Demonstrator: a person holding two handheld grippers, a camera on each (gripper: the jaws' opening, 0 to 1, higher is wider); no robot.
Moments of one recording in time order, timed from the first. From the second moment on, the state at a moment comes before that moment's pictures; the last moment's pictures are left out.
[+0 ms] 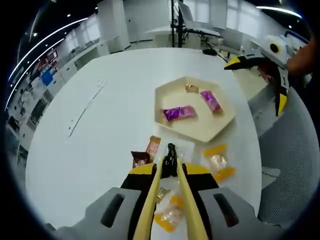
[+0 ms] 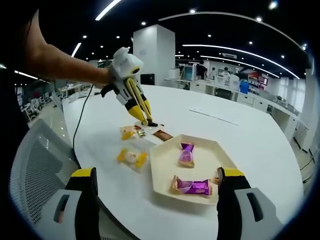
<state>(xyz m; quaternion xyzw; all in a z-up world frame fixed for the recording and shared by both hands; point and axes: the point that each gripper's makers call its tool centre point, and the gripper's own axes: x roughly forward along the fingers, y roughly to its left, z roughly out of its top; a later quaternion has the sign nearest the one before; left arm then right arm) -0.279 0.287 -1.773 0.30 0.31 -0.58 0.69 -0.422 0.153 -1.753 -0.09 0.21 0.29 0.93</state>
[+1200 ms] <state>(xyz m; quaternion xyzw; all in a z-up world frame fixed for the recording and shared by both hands) -0.289 0.221 -1.753 0.28 0.29 -0.60 0.69 -0.421 0.151 -1.751 -0.09 0.21 0.29 0.93</state>
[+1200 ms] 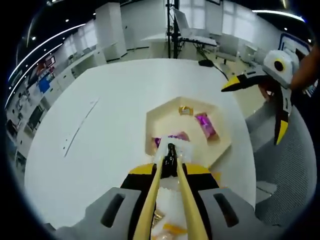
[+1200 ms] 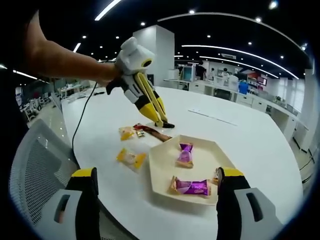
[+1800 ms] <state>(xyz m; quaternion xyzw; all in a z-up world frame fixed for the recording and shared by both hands) -0.306 0.177 -1.750 0.28 0.28 -0.62 0.68 -0.421 0.150 -1.751 -0.09 0.21 0.29 0.93</state>
